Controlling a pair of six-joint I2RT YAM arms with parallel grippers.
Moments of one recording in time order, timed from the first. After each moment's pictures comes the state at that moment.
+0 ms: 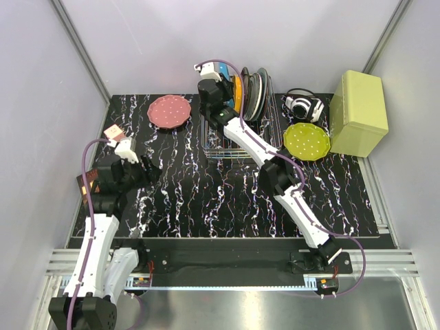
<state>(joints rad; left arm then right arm) 0.02 0.74 0.66 -0.46 0.29 -0.24 0.70 2.68 2.70 -0.07 0.99 -0.39</state>
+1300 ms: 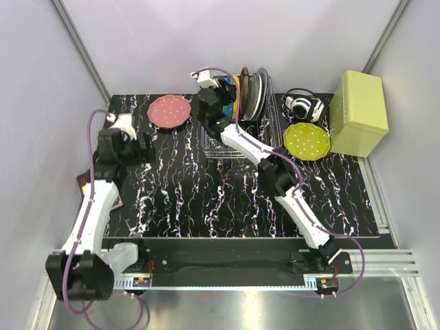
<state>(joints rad) 0.03 0.99 0.85 -0.45 0.11 -0.11 0.72 2.66 2.48 0.23 1.04 -0.54</state>
